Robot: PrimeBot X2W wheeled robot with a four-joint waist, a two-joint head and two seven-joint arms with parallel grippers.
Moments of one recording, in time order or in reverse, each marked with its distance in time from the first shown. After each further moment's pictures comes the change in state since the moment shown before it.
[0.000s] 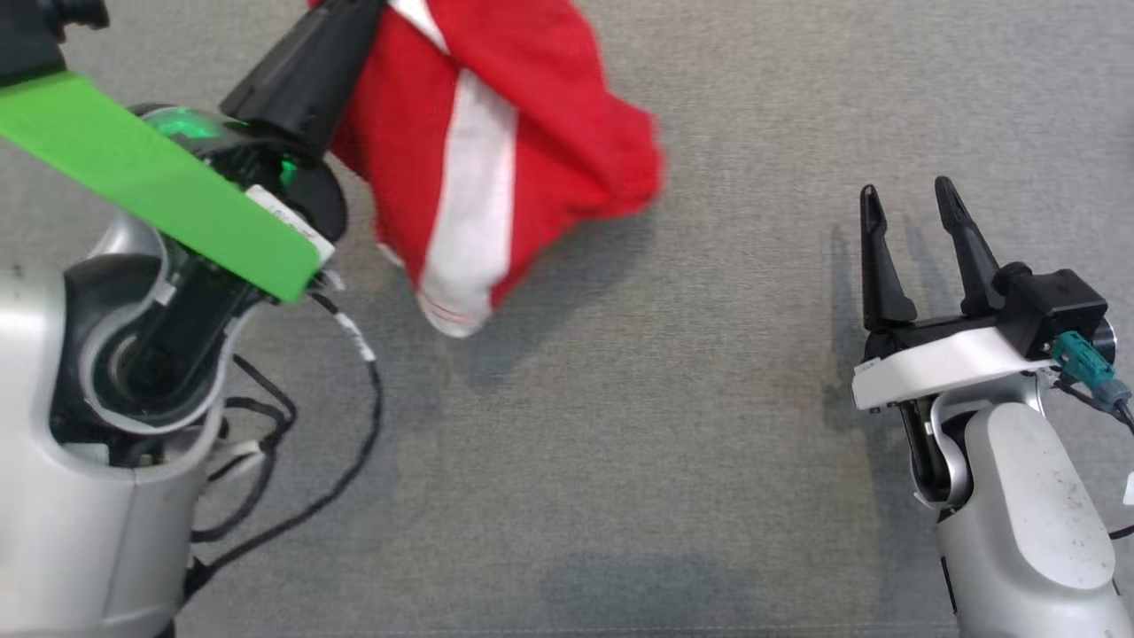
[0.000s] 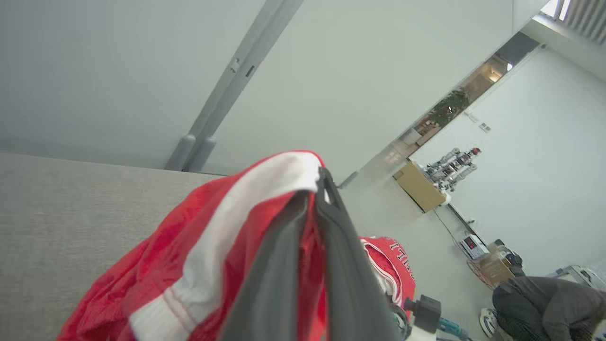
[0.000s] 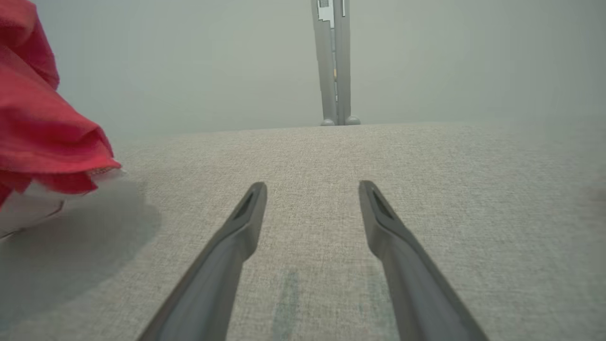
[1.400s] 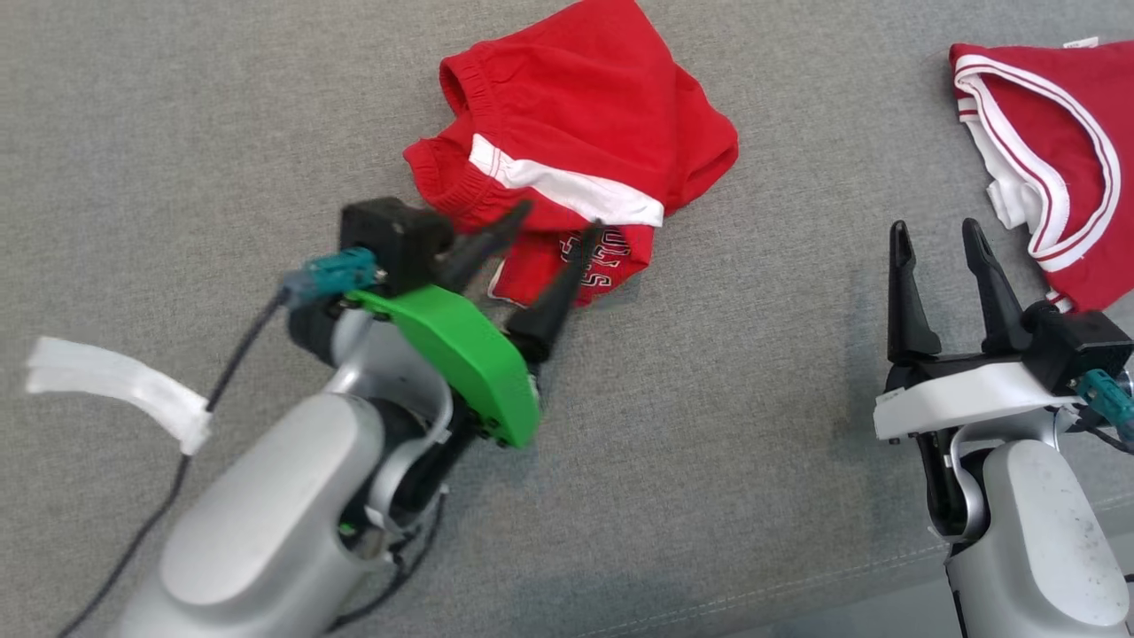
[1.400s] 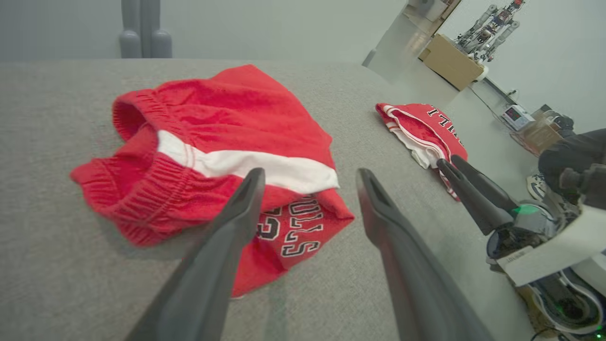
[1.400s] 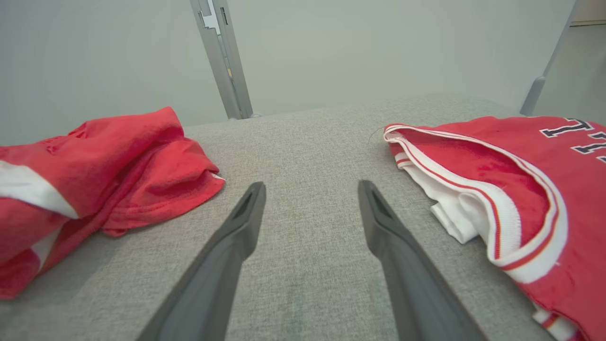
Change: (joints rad) left arm 0.108 -0.047 -0.413 0.163 0.393 0.104 -0.170; right arm 0.068 0.015 -0.056 -0.023 0.044 0.000 -0.001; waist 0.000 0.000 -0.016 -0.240
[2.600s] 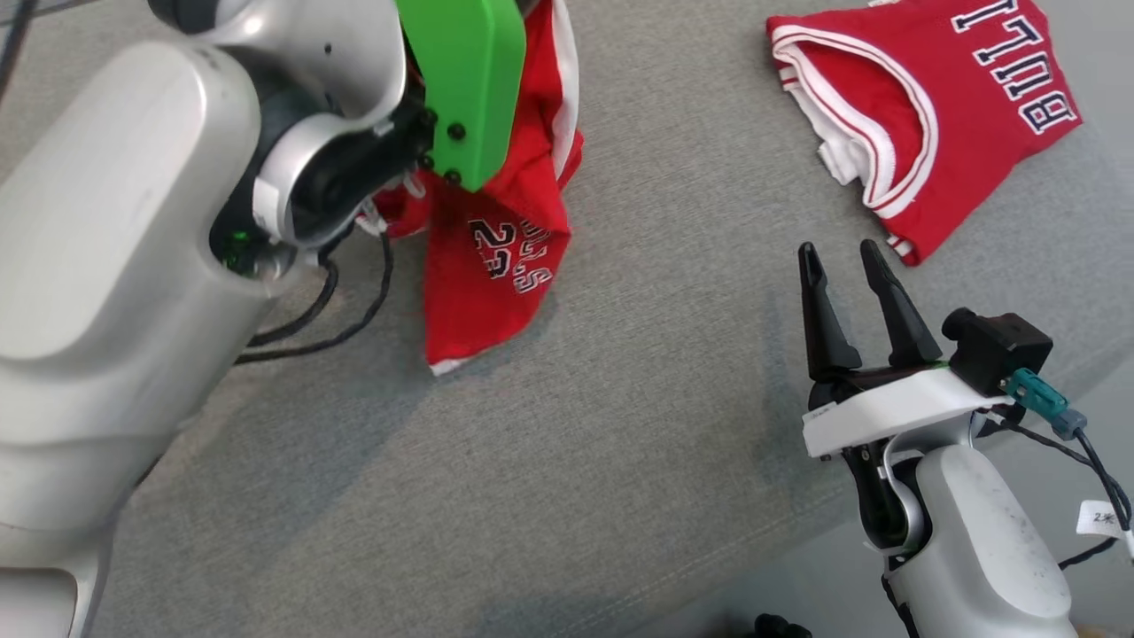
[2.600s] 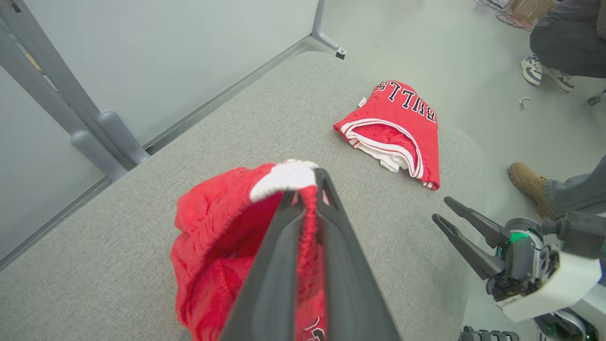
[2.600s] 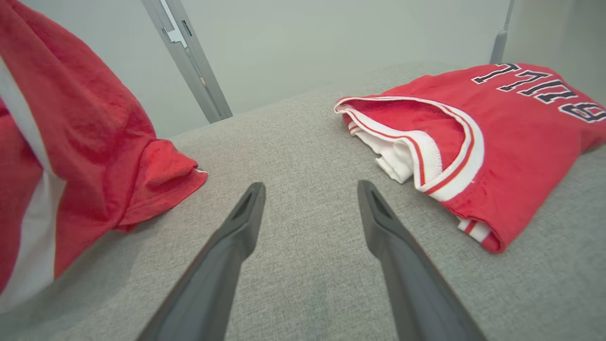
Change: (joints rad) left arm -0.568 0.061 -0.010 0.049 -0.091 0.001 0.632; right arm -0.016 0.000 0.173 0.055 0.199 0.000 0.000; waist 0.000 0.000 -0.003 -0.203
